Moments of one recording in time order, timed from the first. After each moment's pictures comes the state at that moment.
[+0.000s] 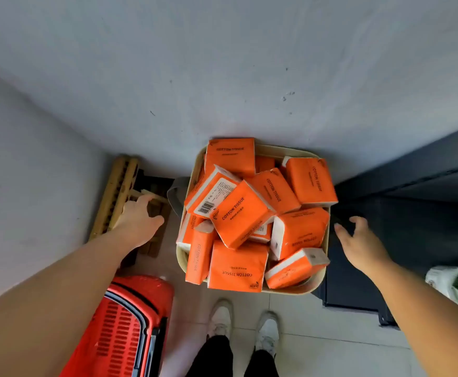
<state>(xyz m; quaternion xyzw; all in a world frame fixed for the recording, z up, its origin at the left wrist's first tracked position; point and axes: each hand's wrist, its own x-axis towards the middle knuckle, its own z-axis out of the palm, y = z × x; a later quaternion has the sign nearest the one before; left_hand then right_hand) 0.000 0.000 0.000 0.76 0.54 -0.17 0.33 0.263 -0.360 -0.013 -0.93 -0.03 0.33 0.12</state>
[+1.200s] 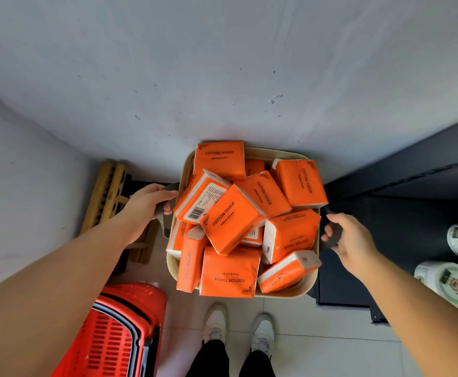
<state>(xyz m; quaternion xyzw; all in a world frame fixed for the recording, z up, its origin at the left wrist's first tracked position) 0.053 -0.004 0.018 0.57 0.50 -0.05 0.66 0.256 -0.336 0.010 -0.70 0.20 0.38 0.56</state>
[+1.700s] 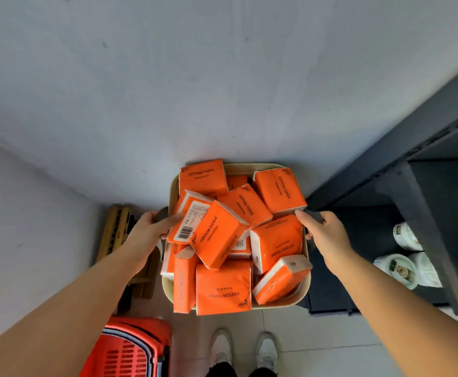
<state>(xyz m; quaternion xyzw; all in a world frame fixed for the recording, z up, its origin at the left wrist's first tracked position) 0.048 -0.036 0.132 0.61 0.49 -0.05 0.62 0.233 -0.329 0.125 -0.83 0.05 0.27 0.49</state>
